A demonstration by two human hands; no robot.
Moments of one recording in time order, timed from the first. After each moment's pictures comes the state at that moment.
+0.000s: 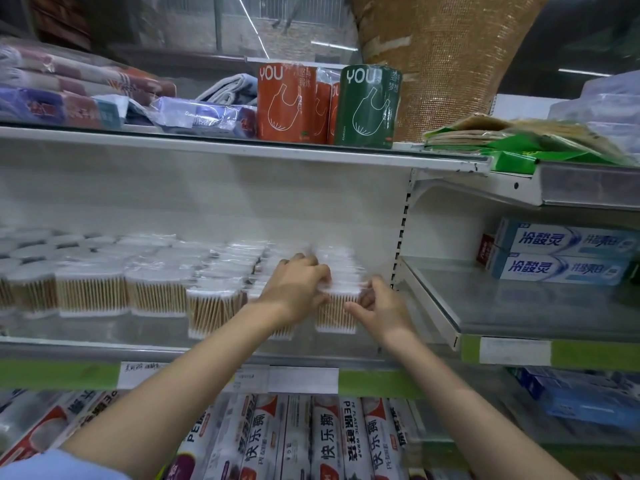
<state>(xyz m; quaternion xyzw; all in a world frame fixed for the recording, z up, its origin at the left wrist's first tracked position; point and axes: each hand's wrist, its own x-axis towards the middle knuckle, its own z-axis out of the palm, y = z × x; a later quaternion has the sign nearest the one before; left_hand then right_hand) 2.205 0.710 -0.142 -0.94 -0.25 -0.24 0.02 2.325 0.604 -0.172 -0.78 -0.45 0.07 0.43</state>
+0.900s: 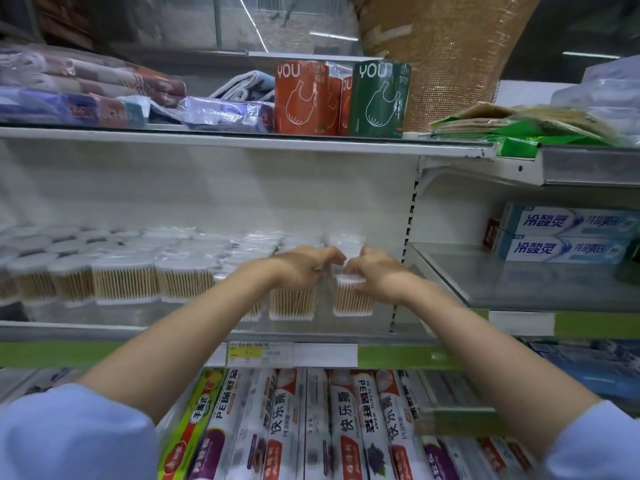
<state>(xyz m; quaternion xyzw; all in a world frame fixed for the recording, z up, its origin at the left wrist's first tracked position) 2.174 0.715 -0.111 -0.97 -0.20 -0.05 -0.11 2.309 0.614 -0.124 -0.79 -0.60 0.01 0.10</state>
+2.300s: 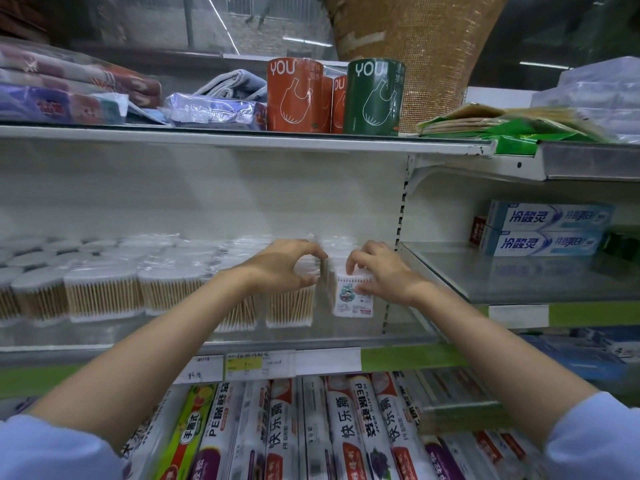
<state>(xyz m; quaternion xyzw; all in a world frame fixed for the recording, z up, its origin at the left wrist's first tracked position) 2.158 0.746 -0.120 -0.97 -0.15 -0.16 -0.10 2.332 0.614 -0.139 -0.75 -0.64 -0.07 0.16</state>
